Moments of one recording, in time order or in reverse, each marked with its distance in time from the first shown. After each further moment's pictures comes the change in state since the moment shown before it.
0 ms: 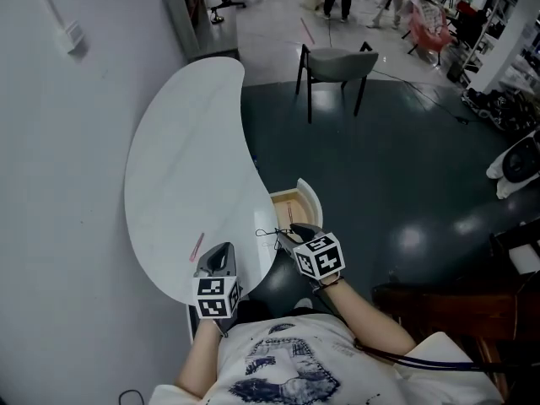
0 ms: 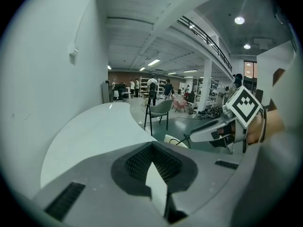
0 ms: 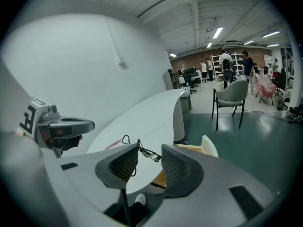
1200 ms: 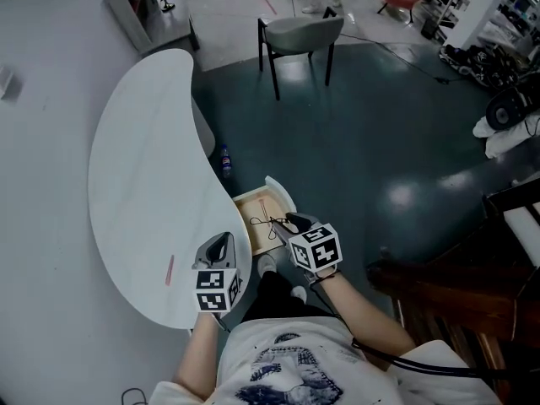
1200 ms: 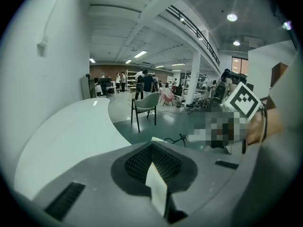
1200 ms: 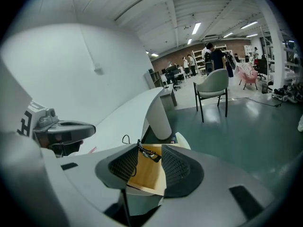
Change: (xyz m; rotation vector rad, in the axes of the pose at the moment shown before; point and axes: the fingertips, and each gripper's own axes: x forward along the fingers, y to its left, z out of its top) left arm 0.143 -0.066 0.013 0.088 0.079 -0.148; right arm 0.017 -0.135 -0.013 0.168 -0.012 -0.108
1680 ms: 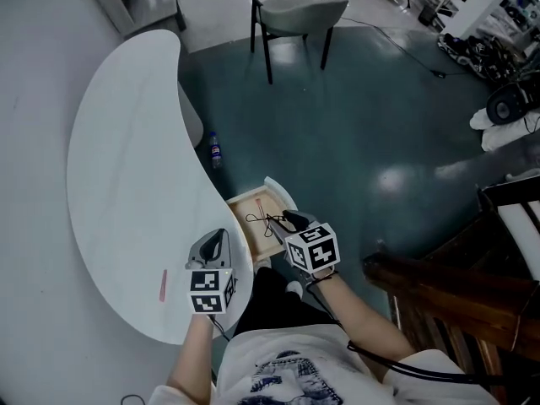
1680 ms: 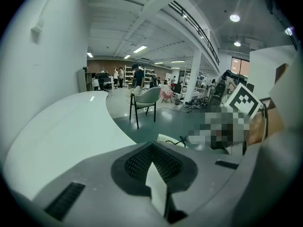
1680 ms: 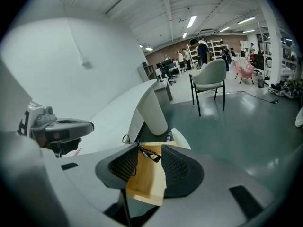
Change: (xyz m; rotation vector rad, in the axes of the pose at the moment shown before) left arm 0.072 0.046 -0.016 -0.016 0.044 -0.042; right arm 0.076 -0.034 -0.008 0.049 0.068 -0.048
